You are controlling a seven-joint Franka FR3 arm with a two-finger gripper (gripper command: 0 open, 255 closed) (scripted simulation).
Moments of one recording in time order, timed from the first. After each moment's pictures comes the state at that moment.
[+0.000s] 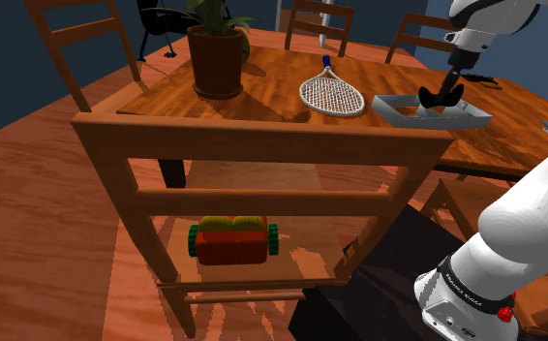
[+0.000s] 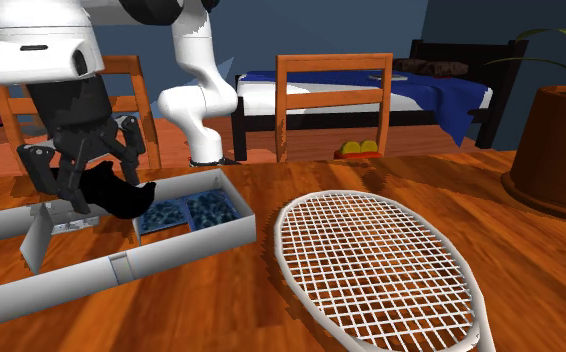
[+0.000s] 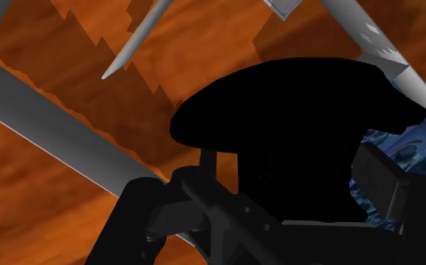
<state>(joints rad) -0.32 0.06 -0.57 -1.88 0.07 1.91 -1.19</state>
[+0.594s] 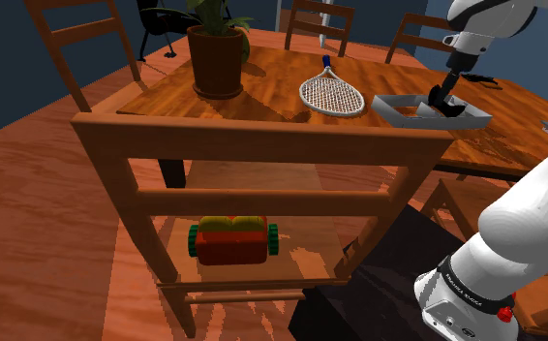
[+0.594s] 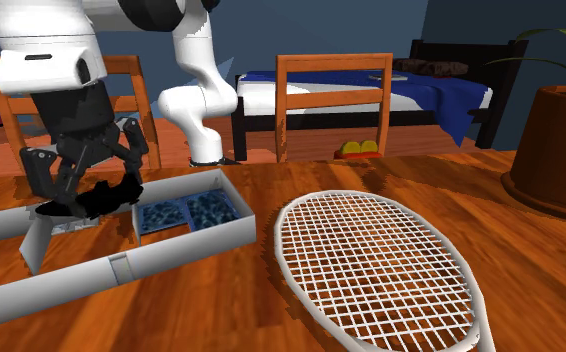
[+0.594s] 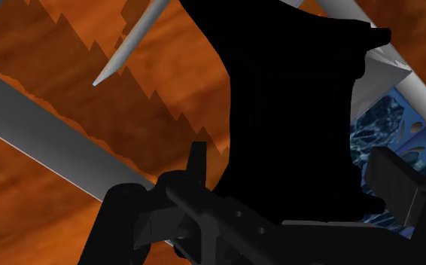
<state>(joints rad) -0.32 0.07 -0.57 -1.90 0.07 1.92 -1.19</state>
